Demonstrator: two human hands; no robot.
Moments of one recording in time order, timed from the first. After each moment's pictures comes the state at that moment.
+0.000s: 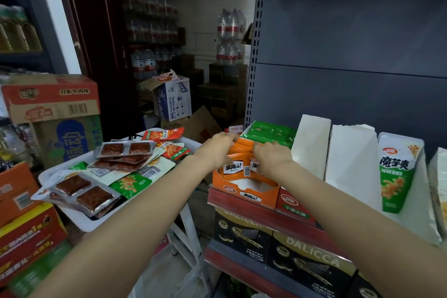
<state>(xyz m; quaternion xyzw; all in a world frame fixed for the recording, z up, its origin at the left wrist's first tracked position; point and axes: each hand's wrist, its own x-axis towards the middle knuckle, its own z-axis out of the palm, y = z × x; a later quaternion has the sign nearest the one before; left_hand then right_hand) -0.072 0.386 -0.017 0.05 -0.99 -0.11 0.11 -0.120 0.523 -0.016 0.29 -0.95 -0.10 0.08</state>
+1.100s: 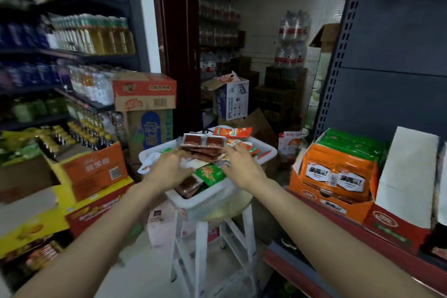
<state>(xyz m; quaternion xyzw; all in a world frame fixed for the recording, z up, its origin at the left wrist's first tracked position) 0.125 0.220 -0.054 0.28 -0.93 -0.18 0.16 -0.014 0.356 -0.050 0.51 -0.83 0.21 0.03</state>
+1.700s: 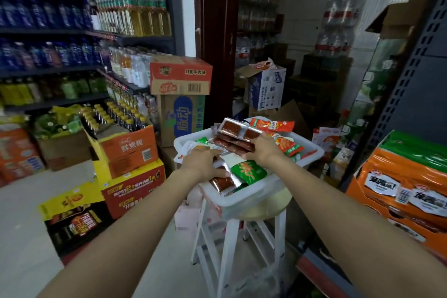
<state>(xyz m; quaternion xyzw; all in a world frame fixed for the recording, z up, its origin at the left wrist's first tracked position) 0.108 0.169 -0.087 0.33 -0.93 -0.12 0.05 -0.059 0.253 -0.075 0.47 -0.87 0.14 -0.03</state>
